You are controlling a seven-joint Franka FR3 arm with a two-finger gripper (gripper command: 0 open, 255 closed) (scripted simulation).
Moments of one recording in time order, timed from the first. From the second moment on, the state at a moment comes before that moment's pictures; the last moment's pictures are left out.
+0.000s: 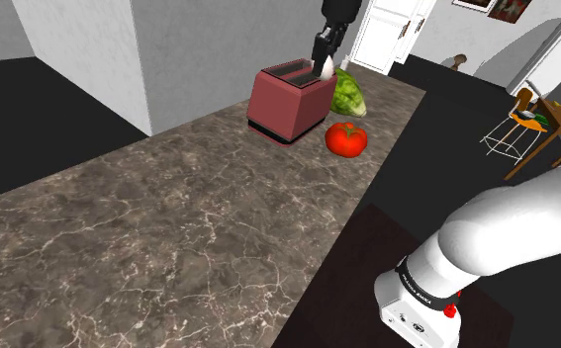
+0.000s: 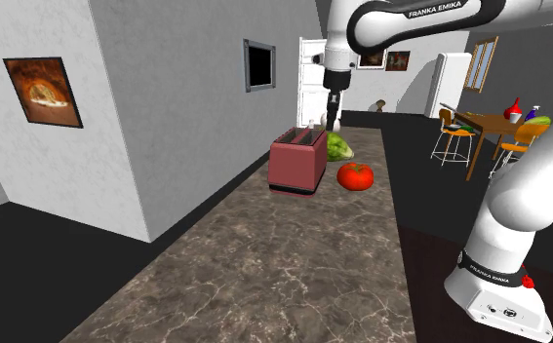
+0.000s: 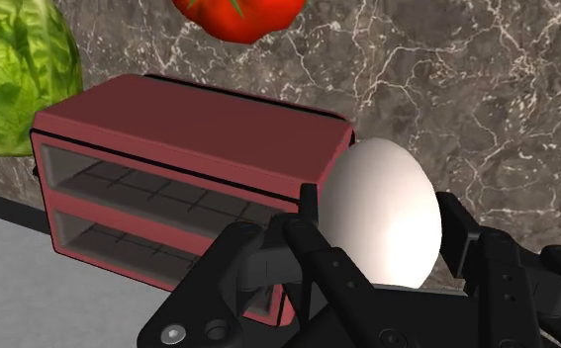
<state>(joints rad) -0.14 -0.36 0.20 -2.05 -0.10 1.81 -0.30</state>
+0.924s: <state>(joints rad) -0.26 -0.26 -0.03 -1.98 -0.13 1.88 -0.63</state>
